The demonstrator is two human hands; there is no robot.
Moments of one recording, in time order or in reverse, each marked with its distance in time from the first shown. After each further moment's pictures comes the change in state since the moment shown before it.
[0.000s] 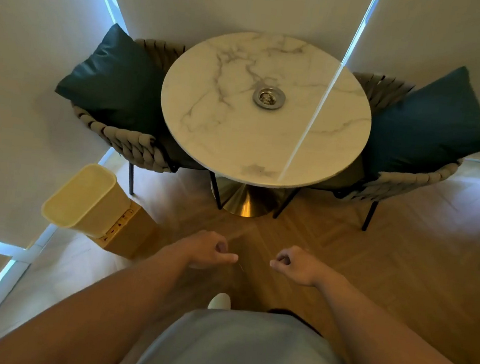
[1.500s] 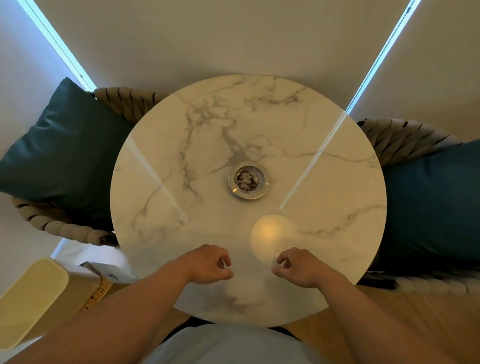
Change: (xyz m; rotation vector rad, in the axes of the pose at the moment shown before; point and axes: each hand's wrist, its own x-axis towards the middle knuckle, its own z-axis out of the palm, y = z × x) left_hand 0.267 0.070 -0.234 -0.042 -0.078 -0.117; right_hand 0.252 -0.015 -0.295 -0.115 -0.114 -0.015
